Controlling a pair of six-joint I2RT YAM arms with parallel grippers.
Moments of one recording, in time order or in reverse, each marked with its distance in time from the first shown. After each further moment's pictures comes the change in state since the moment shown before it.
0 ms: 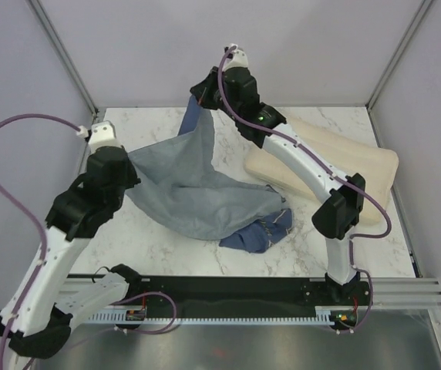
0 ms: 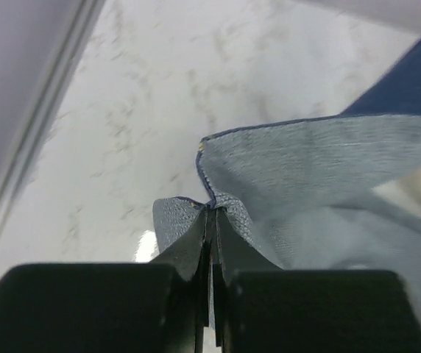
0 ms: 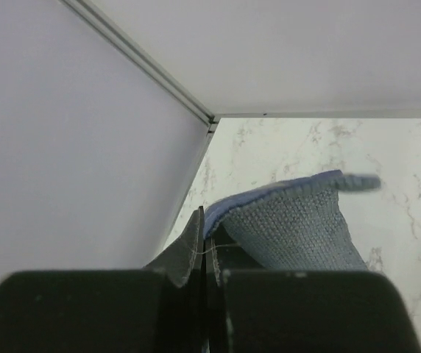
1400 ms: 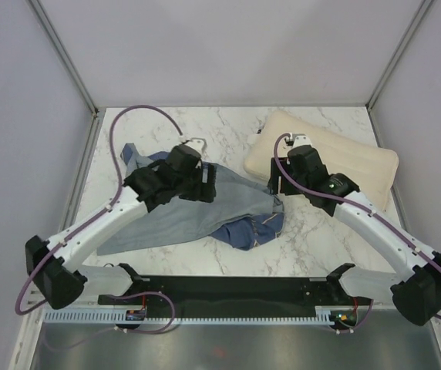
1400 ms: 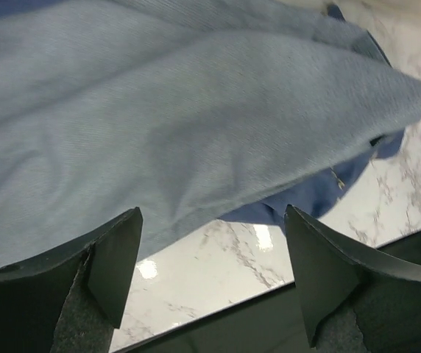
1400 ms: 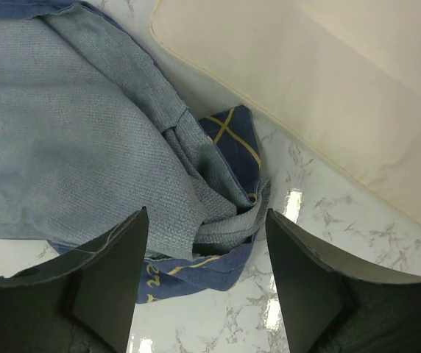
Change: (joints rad) left arm -0.145 0.355 -0.163 0.147 0.432 0.004; right arm -0.126 -0.766 -1.048 -0.349 0.068 -0.257
